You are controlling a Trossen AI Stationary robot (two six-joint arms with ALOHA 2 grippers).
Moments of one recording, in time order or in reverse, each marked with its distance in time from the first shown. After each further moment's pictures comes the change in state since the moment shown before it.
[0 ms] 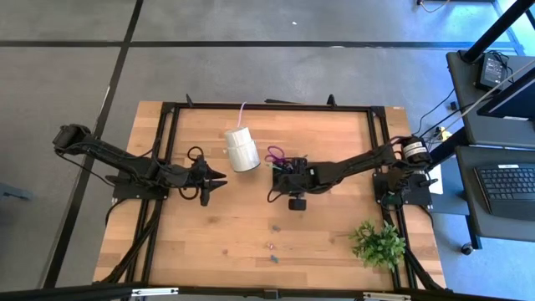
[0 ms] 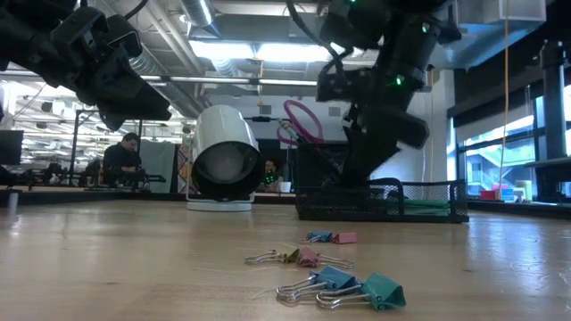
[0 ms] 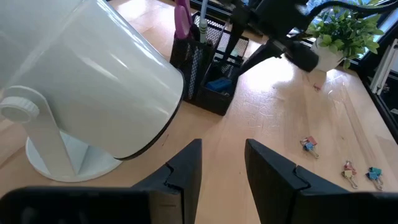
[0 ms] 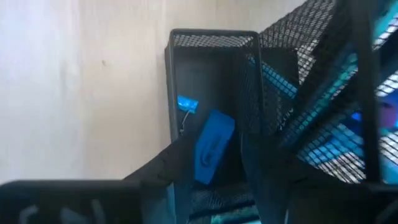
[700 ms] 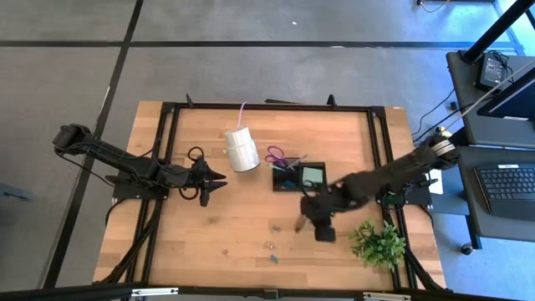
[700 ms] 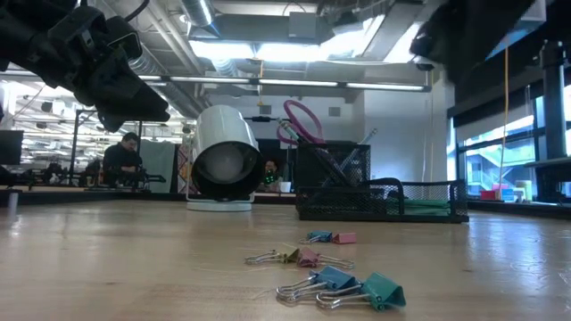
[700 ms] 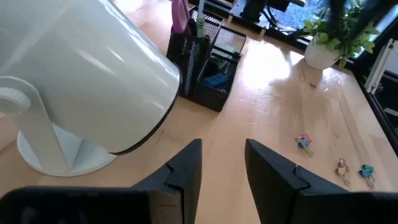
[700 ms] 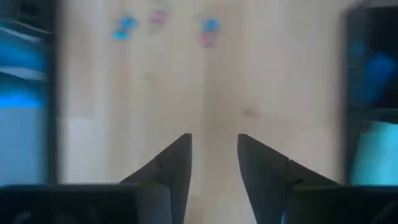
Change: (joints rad) left arm 0.000 0.000 0.000 -0.007 0.019 -0.023; right arm 0.275 -0.242 0.102 -0.313 -0.326 0.335
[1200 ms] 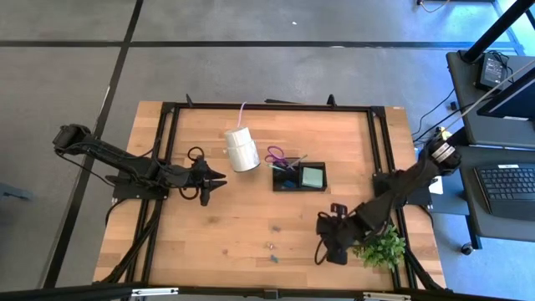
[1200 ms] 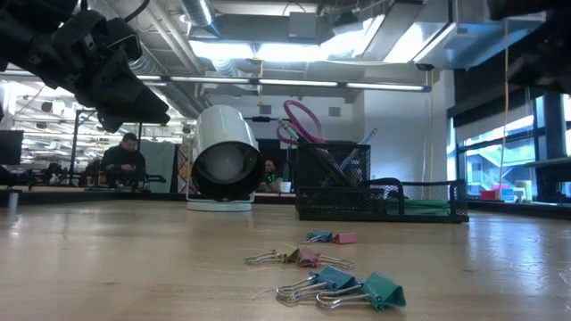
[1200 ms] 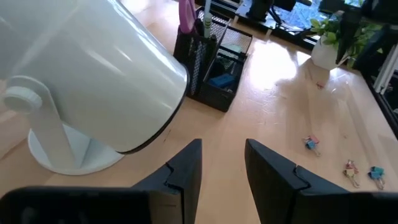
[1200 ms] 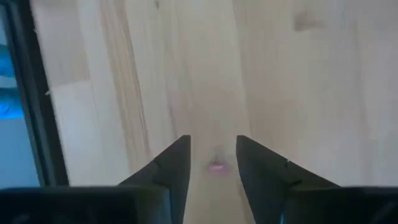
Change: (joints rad) left arm 0.000 0.002 0.000 -0.009 -0.021 0.000; right arm 0.271 0.021 -0.176 0.097 0.122 0.433
